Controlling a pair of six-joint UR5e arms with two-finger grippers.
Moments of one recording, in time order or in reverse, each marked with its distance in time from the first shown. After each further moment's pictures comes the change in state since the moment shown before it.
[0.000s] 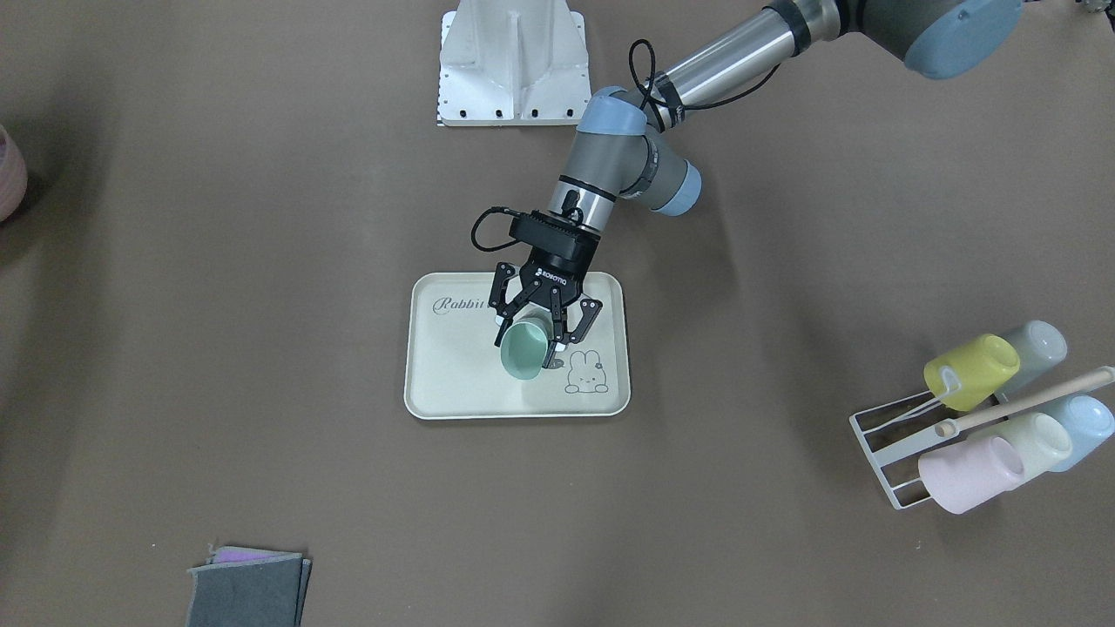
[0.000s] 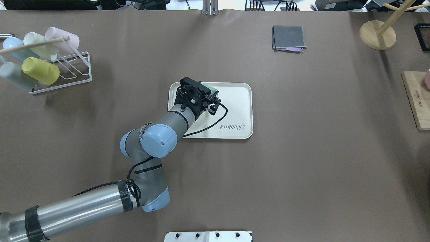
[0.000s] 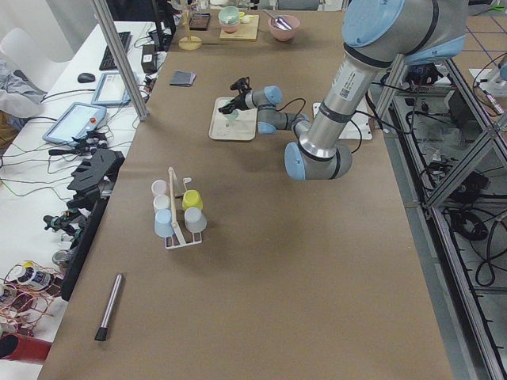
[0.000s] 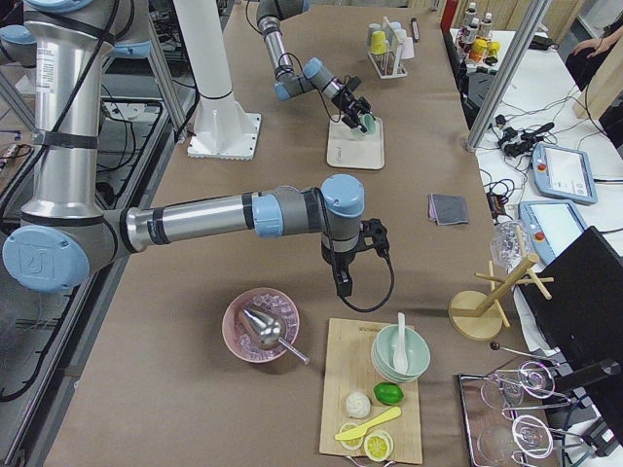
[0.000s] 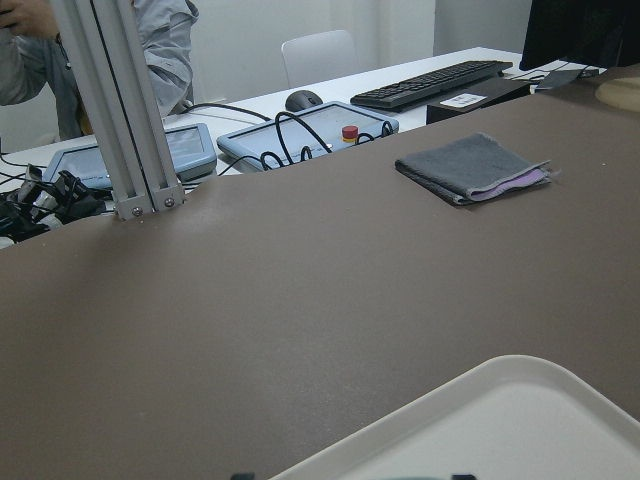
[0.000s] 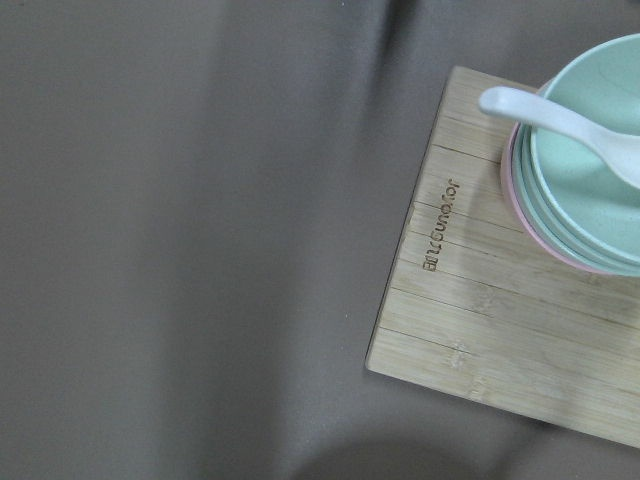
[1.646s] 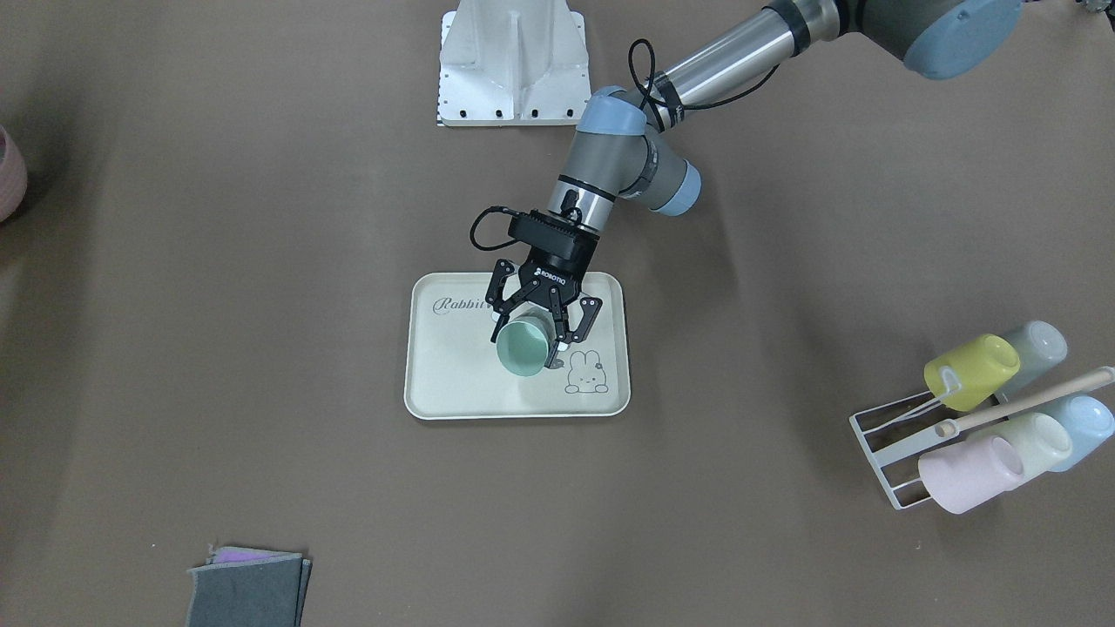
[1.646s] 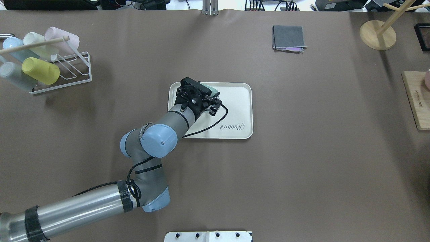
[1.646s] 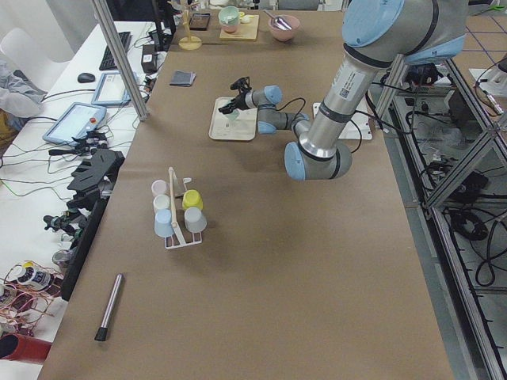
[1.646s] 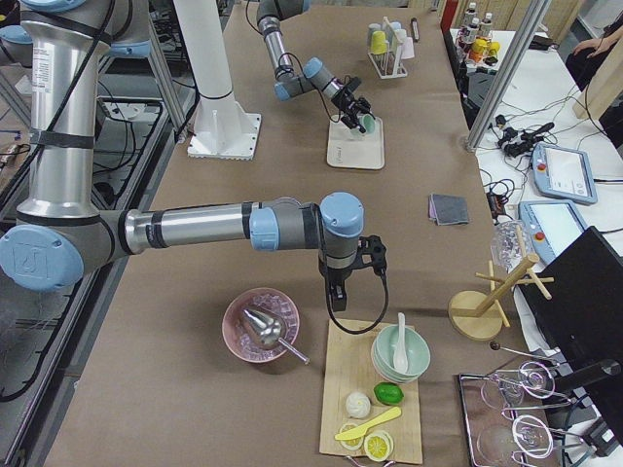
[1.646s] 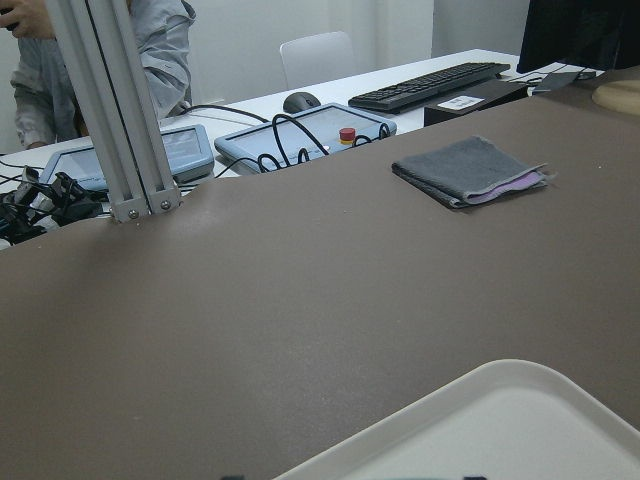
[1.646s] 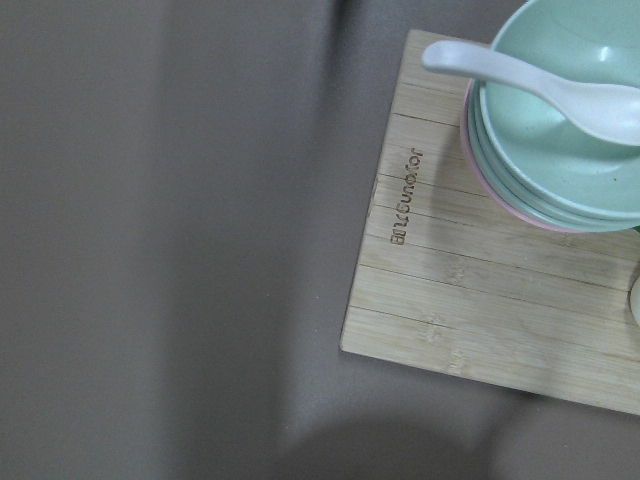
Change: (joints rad) left arm 0.000 0.000 -0.001 0.000 -0.008 0.004; right arm 0.033 -0.007 -0.041 0.000 0.012 0.008
